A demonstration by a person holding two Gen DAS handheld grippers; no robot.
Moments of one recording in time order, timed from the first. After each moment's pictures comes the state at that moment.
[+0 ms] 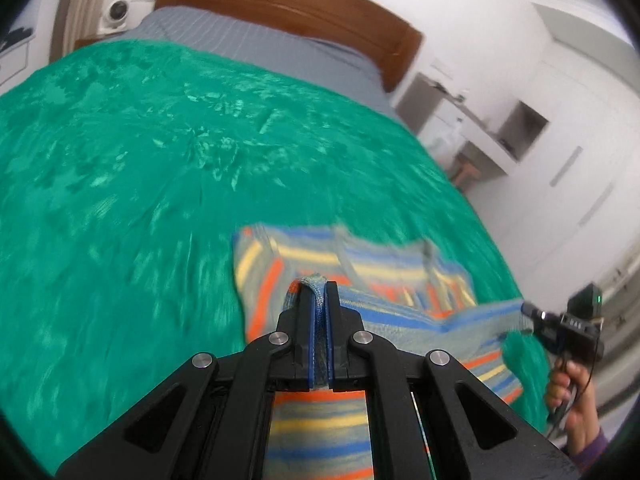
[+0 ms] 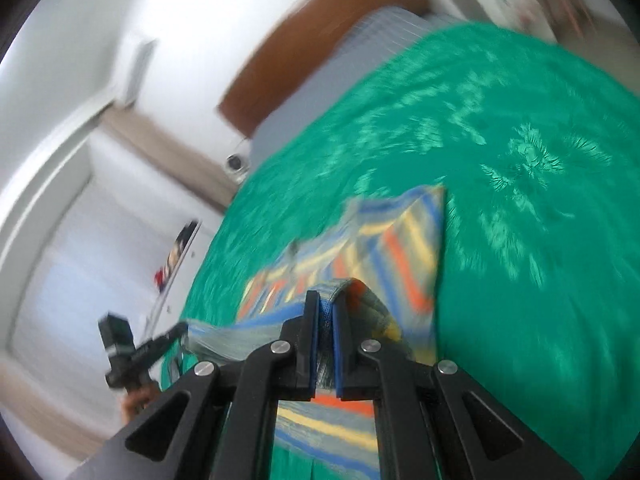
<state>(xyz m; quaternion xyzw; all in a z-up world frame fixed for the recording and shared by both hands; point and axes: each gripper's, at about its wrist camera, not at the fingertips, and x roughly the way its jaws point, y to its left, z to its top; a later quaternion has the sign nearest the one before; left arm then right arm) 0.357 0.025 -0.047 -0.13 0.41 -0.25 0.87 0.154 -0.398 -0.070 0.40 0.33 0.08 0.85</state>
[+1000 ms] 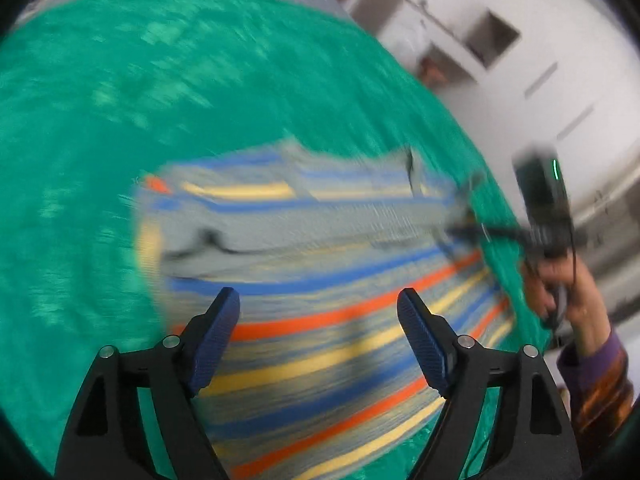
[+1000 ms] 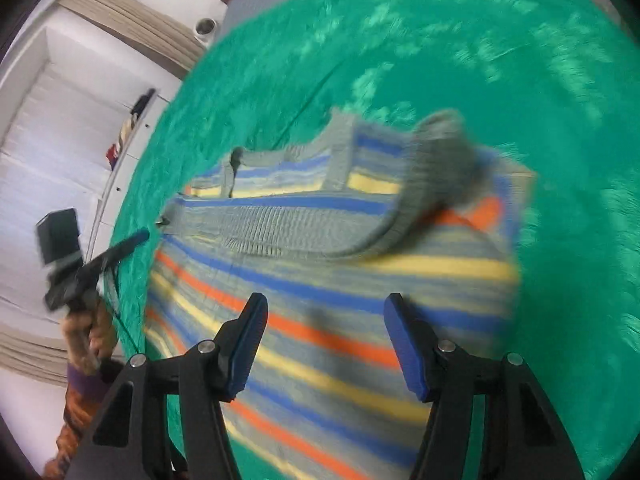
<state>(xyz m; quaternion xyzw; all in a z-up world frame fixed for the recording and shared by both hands) 0.373 -0.046 -0.093 -0.02 0.53 -0.36 0.76 0.311 -0.330 -0.108 0.24 0.55 0.14 0.79</state>
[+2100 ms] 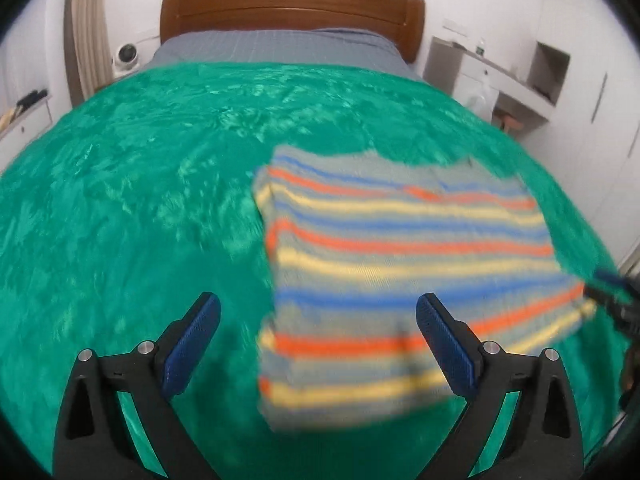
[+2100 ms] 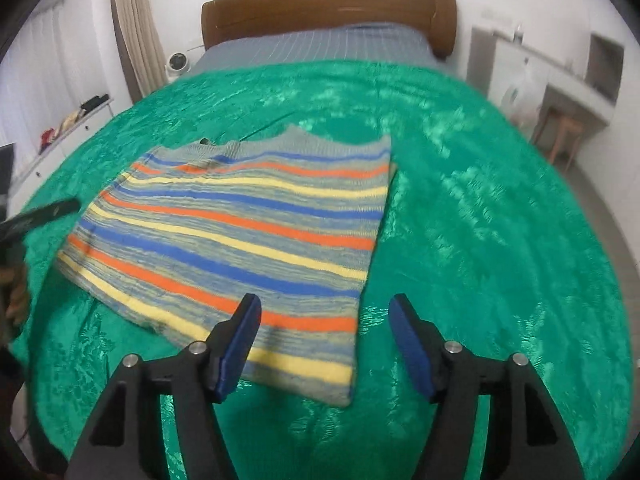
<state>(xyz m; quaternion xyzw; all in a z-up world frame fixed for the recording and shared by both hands) 0.264 -0.003 -0.105 0.02 0.39 -0.18 0.90 0.110 -0.298 -0.075 0.03 0.41 -0.05 0.91</state>
